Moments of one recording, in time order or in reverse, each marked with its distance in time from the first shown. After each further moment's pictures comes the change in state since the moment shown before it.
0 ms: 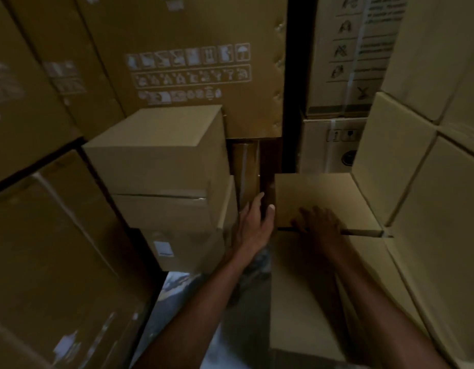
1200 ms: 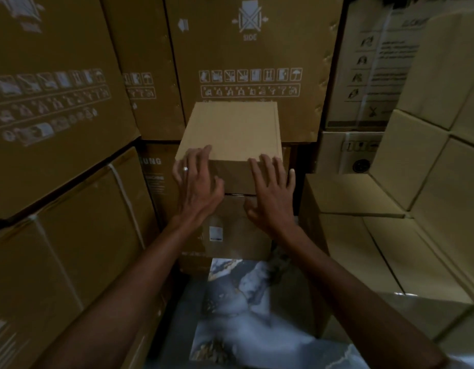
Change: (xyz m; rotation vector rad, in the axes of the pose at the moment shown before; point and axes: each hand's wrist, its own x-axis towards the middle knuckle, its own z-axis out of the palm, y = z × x) left_hand -0.070 -0.092 -0.292 0.396 0.523 0.410; right_hand -0.134 -0.288 -0.002 -0.105 0.606 -0.400
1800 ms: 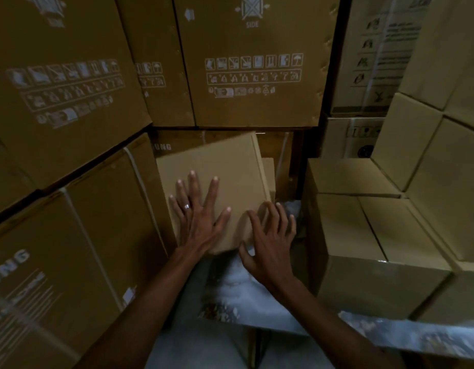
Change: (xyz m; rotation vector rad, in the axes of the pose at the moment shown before) left_hand -0.137 0.003 -0.003 0.193 -0.243 -0.105; right_hand -0.166 -0.024 0.008 0.121 0.055 0.022
